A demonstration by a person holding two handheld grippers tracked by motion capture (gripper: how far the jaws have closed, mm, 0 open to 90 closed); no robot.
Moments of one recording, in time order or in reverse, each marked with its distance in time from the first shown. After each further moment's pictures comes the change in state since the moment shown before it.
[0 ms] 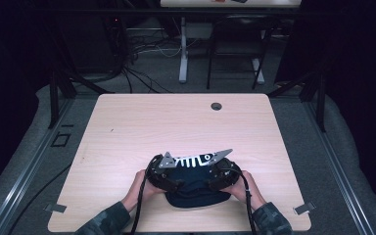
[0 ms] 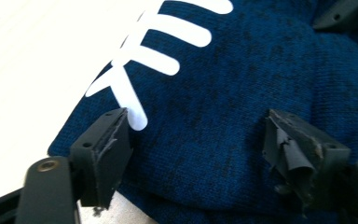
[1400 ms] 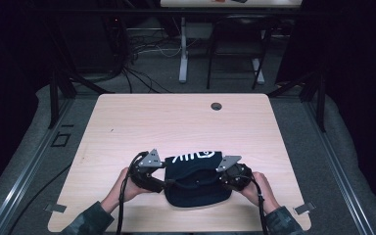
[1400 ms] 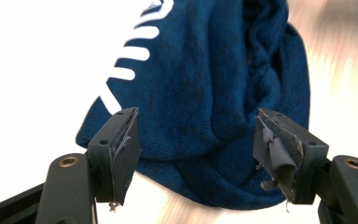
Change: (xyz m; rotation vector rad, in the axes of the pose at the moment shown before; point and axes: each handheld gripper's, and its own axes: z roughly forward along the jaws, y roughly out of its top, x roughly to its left) left arm 0.002 0.009 -0.069 -0.069 -0.096 0.040; right arm 0.001 -0.018 -0.031 -0.002 -0.146 -0.159
